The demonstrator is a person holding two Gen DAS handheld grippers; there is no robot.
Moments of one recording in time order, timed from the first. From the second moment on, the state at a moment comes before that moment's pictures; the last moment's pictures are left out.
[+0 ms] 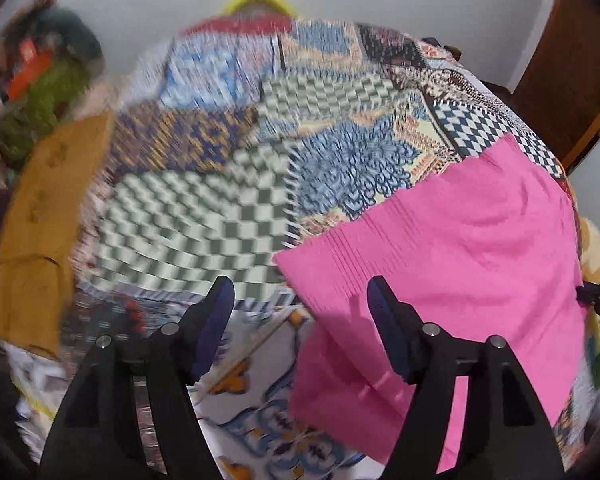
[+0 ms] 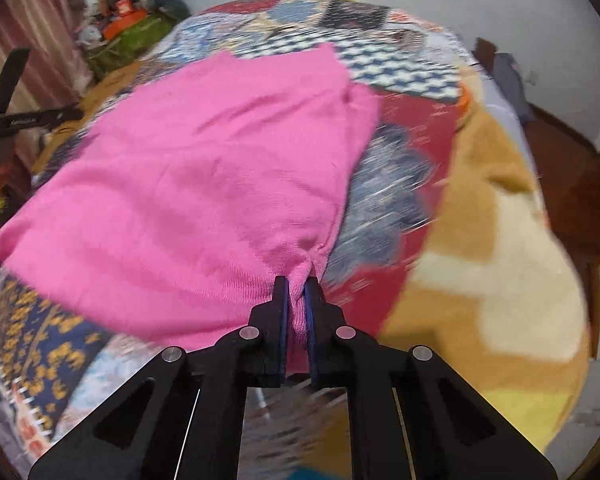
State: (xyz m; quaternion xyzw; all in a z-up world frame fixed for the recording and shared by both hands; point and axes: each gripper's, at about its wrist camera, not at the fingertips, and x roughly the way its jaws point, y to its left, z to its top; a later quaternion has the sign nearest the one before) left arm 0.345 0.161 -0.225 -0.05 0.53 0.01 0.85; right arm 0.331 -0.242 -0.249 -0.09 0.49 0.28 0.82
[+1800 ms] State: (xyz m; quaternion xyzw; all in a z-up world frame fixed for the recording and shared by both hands) left arm 0.160 0.098 -0.222 -0.09 0.53 -0.05 0.84; right arm 0.263 -0.172 -0.245 -0.12 0.48 0.34 0.80
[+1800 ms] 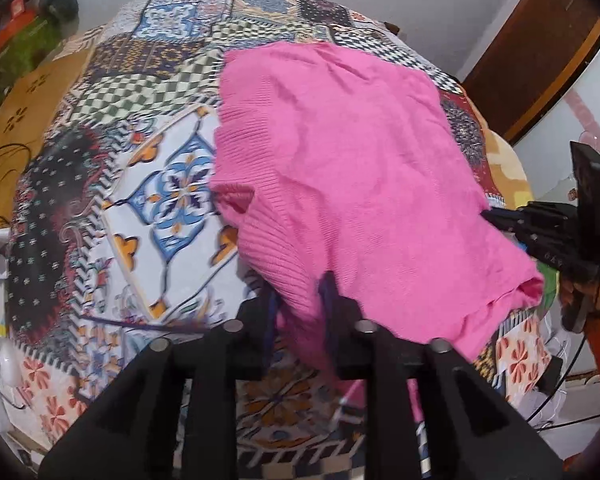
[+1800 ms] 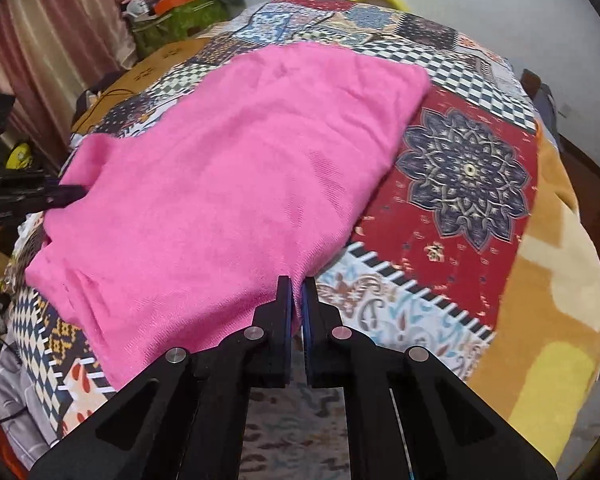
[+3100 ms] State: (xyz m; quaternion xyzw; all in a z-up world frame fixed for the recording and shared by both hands) left arm 0.139 0.046 -0.211 0.12 0.48 -0.09 0.86; right arm 0.189 -0.138 -0.227 -0.20 0.44 0.42 0.77
